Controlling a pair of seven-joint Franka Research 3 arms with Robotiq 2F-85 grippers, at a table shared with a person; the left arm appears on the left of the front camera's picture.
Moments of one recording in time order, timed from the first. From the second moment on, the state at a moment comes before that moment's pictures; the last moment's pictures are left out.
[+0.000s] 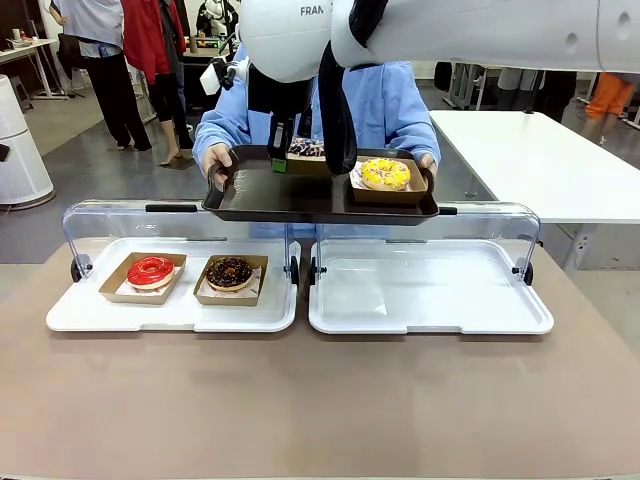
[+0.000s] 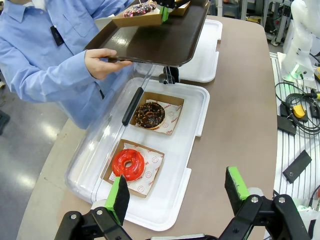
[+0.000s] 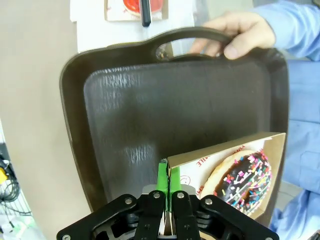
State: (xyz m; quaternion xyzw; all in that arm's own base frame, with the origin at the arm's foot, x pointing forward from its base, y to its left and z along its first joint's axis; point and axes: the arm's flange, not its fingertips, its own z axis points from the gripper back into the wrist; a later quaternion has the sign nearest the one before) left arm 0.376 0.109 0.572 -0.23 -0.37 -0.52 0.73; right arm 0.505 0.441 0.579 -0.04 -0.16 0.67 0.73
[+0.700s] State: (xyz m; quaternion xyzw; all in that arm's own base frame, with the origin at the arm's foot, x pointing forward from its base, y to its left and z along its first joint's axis) left arm 0.376 0.109 0.572 -0.23 -0.37 -0.52 0.73; right arm 0.528 0.468 0.548 -0.02 -0.16 0.65 0.74
